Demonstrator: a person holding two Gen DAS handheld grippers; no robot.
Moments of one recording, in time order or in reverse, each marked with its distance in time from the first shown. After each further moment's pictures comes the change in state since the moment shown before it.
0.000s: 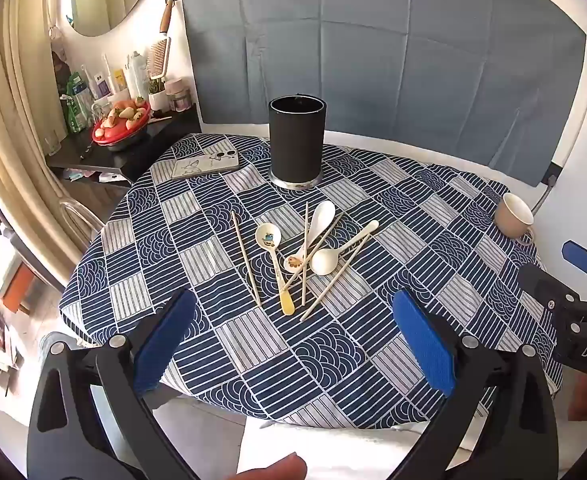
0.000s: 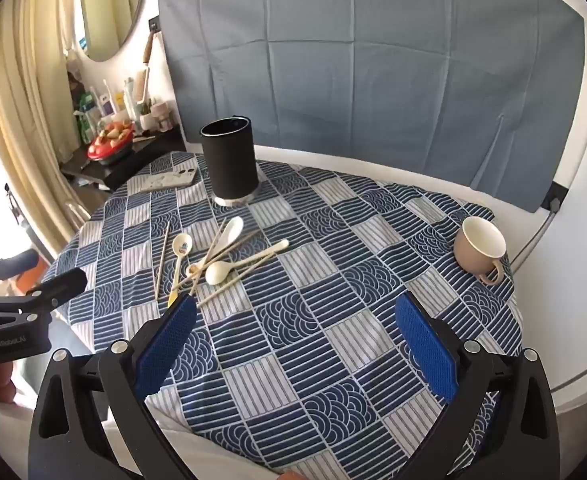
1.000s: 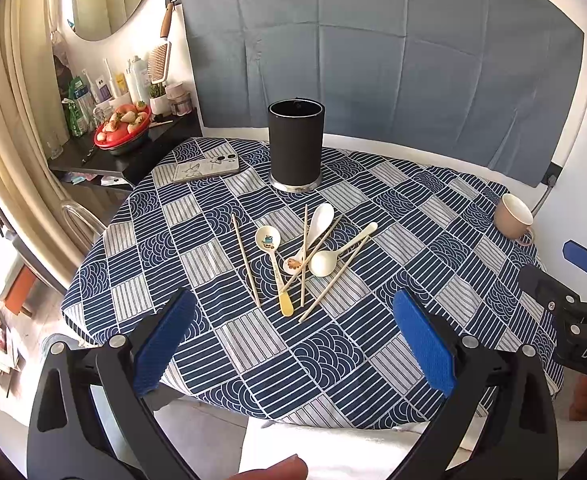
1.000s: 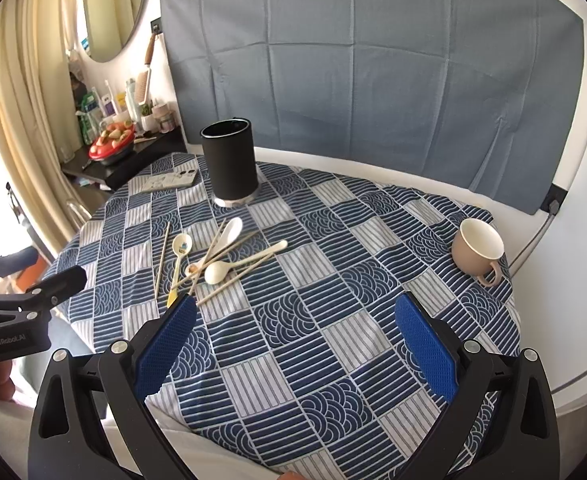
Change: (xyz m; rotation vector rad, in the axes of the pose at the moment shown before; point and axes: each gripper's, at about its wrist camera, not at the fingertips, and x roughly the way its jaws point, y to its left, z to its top) left arm -0.004 -0.004 0.001 0.007 -0.011 0.018; right arm -0.004 -0.002 -0.002 0.000 -0.006 0.001
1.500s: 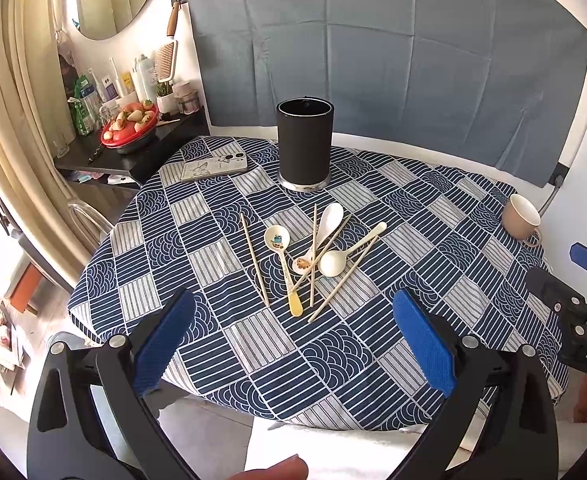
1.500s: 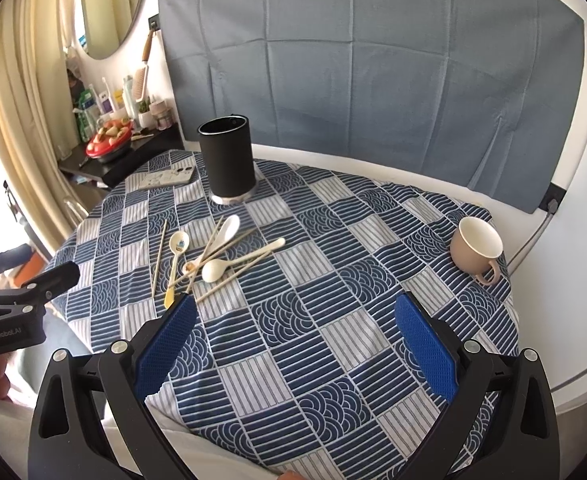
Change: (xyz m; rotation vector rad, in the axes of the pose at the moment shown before) left arm 0.002 0.007 0.003 -0.006 0.005 0.027; right arm 0.003 -0.001 0.001 -0.002 0.008 -0.015
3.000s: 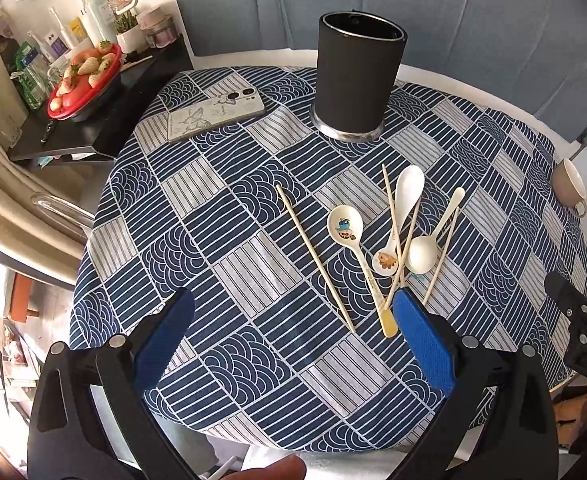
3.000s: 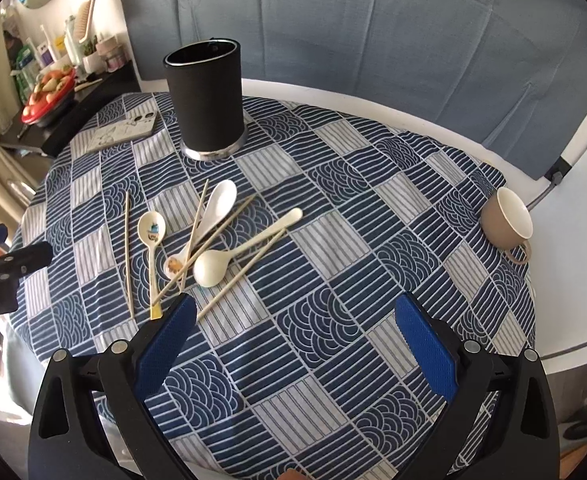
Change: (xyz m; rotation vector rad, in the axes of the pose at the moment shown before) left arm 0.160 0.092 0.065 0.105 0.342 -0.080; right arm 0.133 0.085 0.043 0.043 0.294 -0.169
